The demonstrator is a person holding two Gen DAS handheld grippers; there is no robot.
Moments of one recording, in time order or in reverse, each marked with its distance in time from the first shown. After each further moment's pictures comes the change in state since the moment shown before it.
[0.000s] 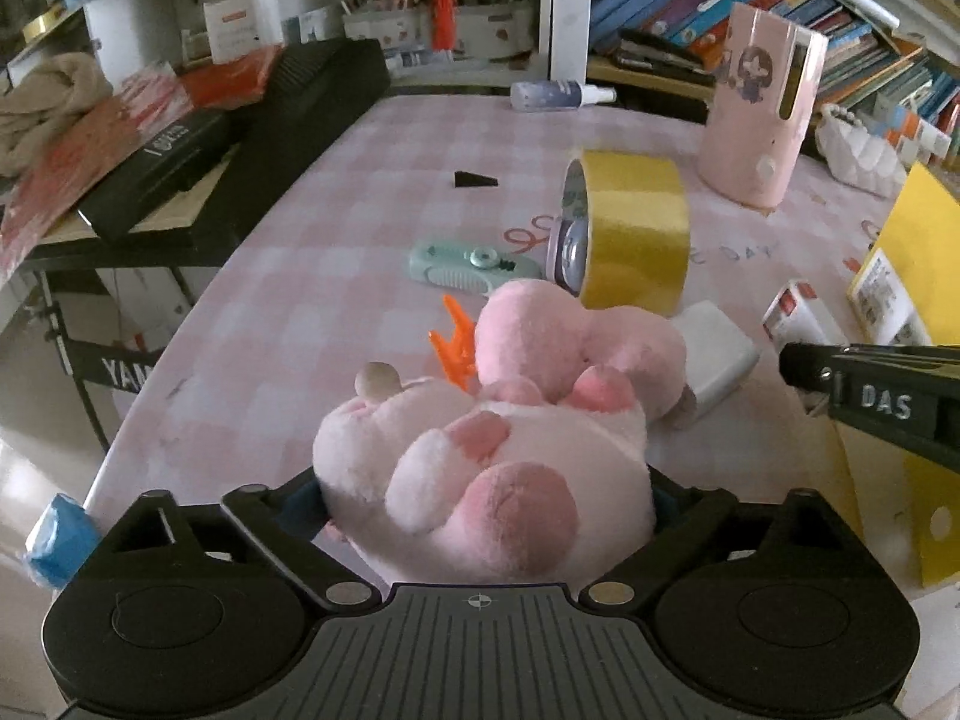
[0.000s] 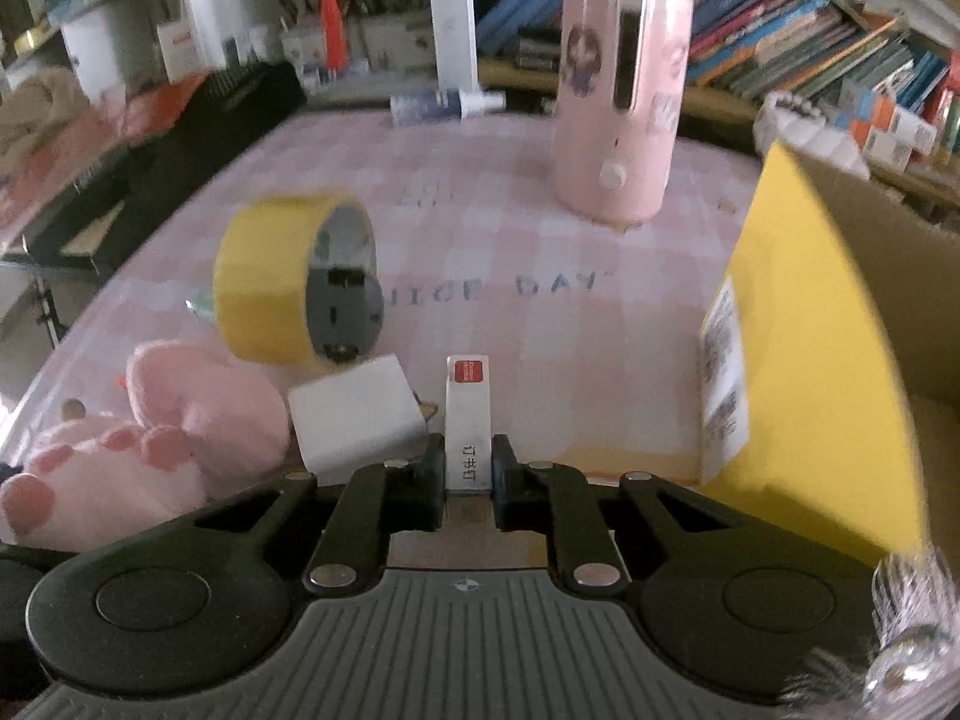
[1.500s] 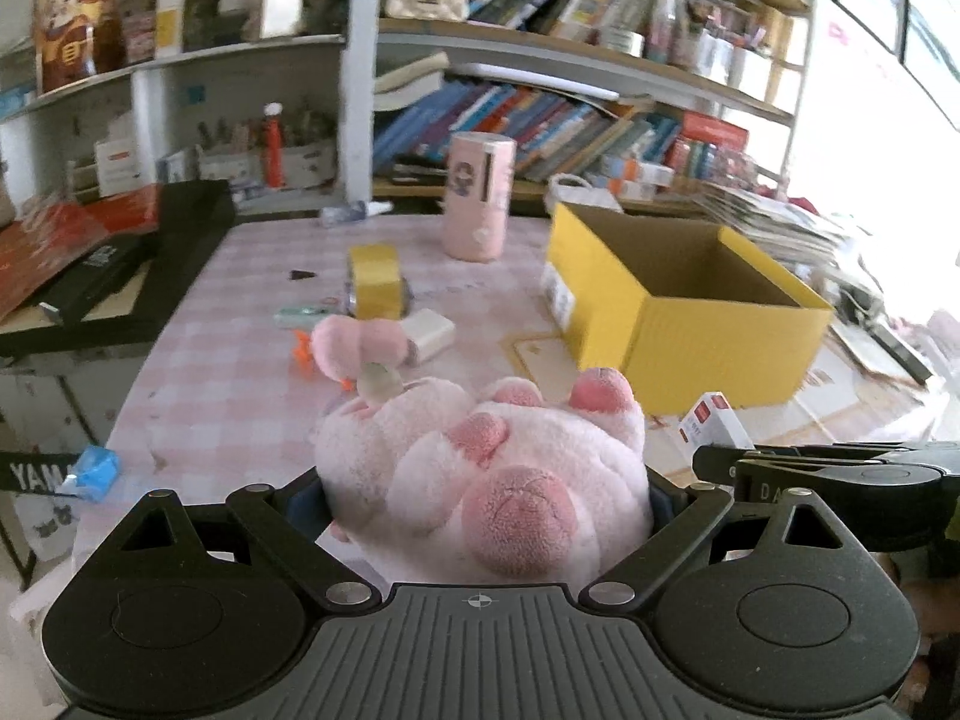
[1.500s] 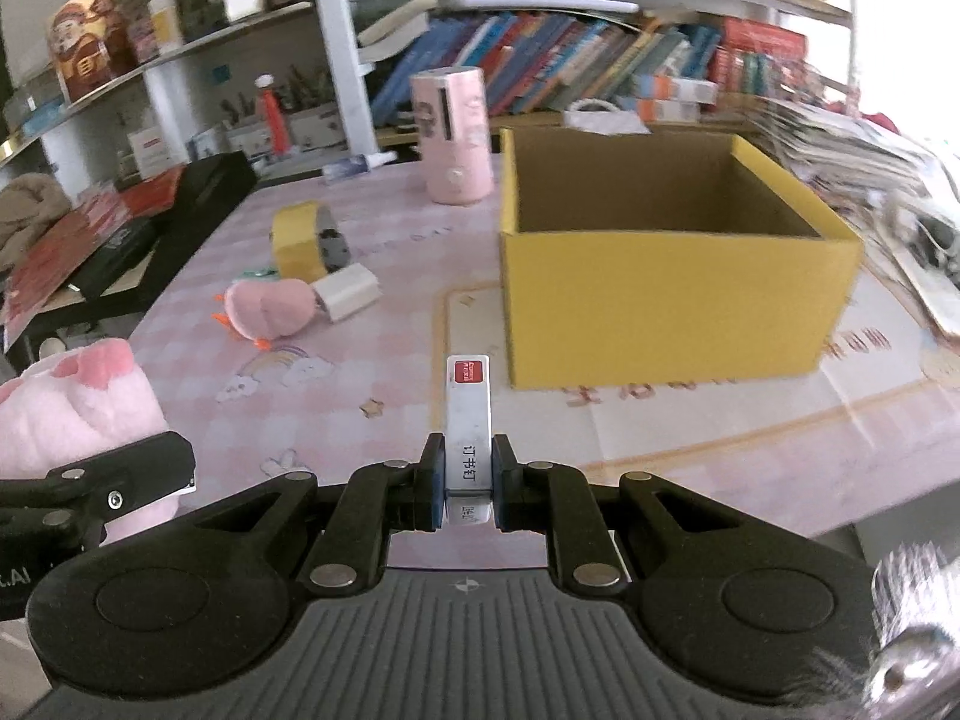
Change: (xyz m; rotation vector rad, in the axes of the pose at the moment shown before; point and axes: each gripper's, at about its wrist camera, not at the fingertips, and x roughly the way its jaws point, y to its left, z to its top) left arm -0.184 0.001 -0.107 0.196 -0.224 -0.368; right arm -0.208 0.005 -0.152 0.236 -0.112 -0.147
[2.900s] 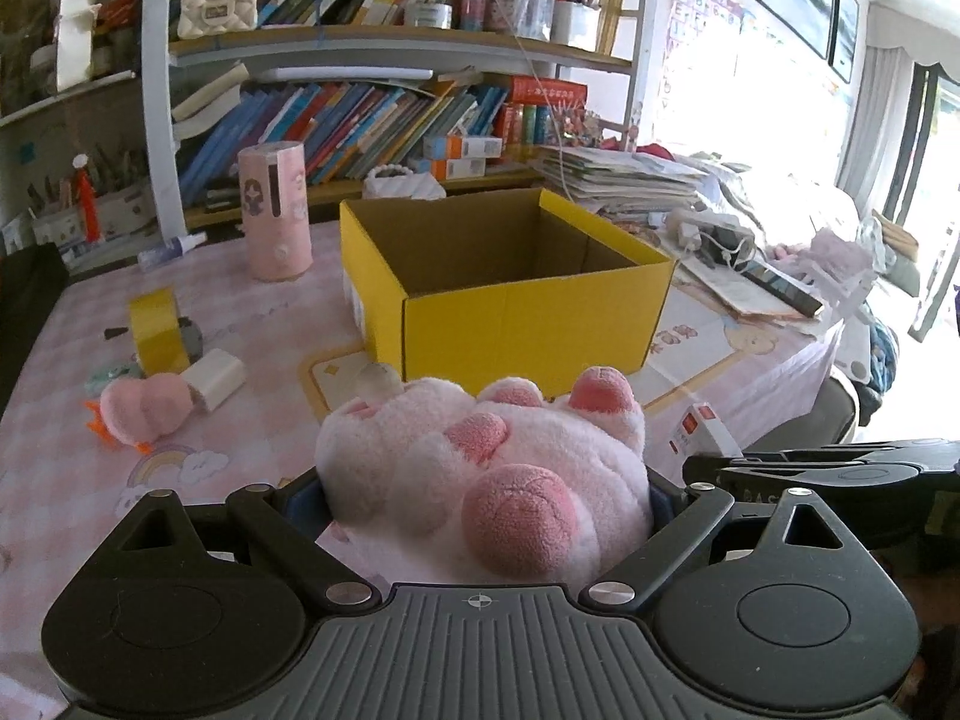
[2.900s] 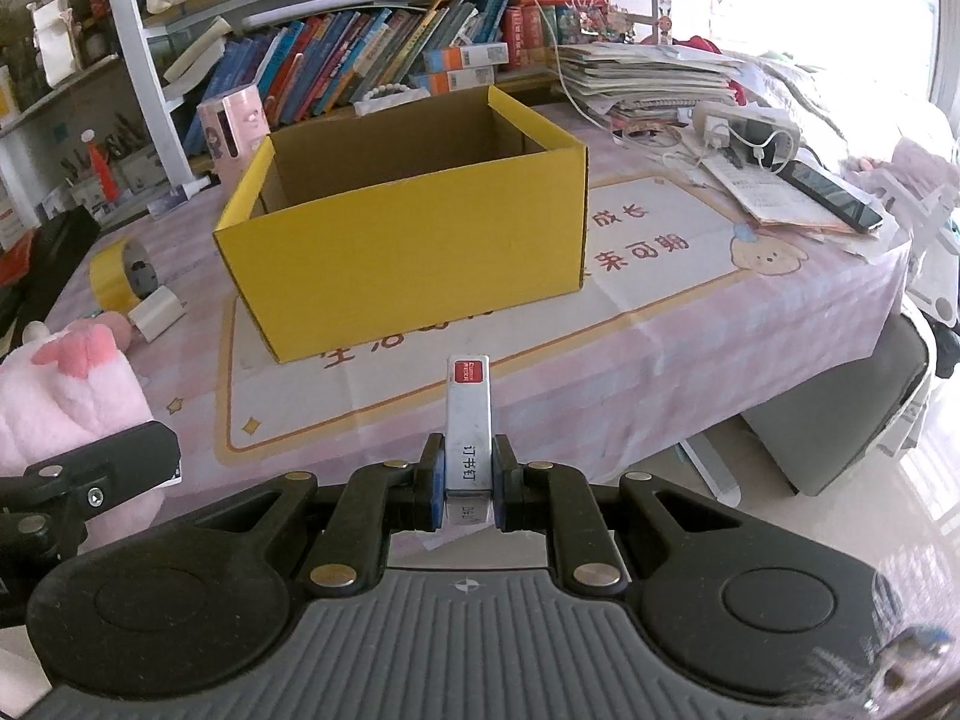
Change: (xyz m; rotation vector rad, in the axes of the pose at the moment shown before) left arm 0.031 -0.092 0.013 0.186 0.020 -0.216; right arm -0.032 -0.096 -0.020 0.196 0.012 -0.215
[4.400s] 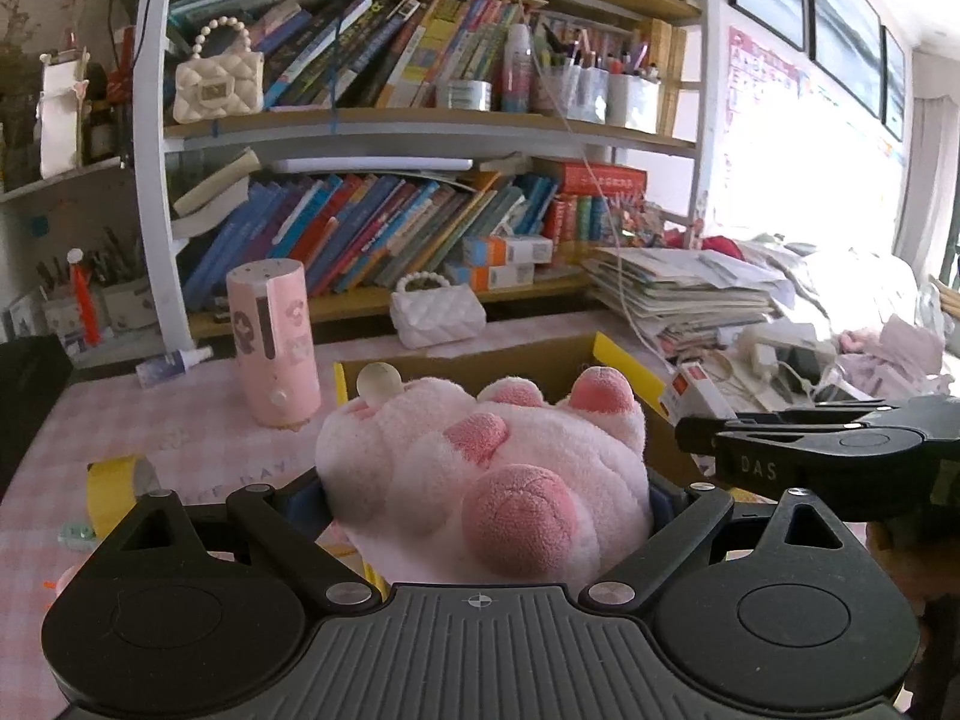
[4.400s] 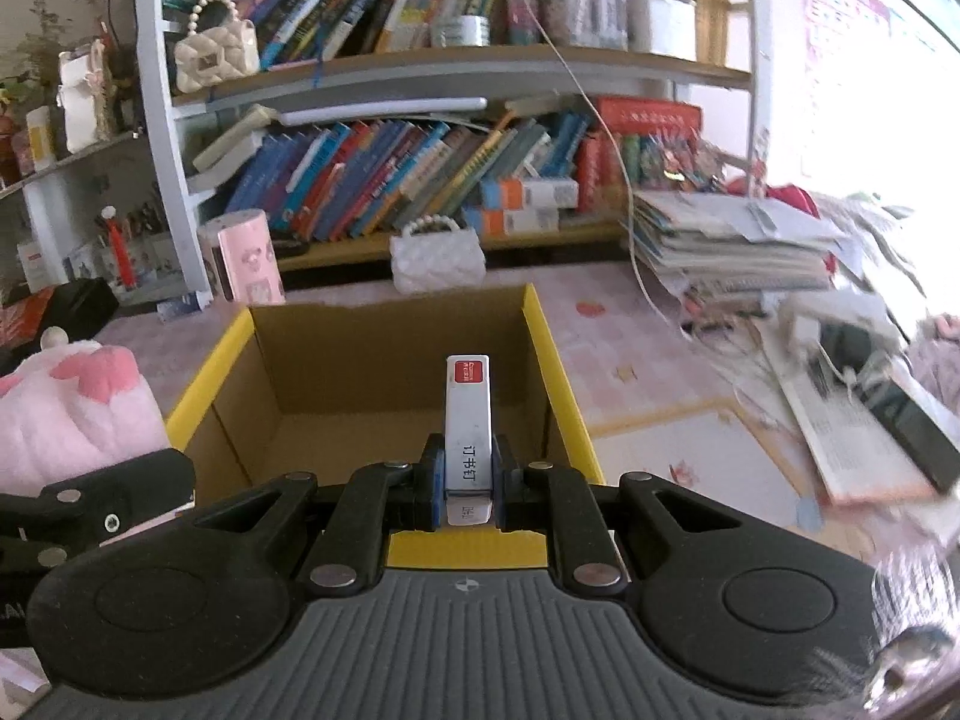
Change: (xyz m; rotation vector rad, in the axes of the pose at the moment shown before) left arm 0.090 -0.014 0.103 -0.034 -0.155 0.131; right arm 0.082 -0.034 0.153 -0.178 -0.209 0.137
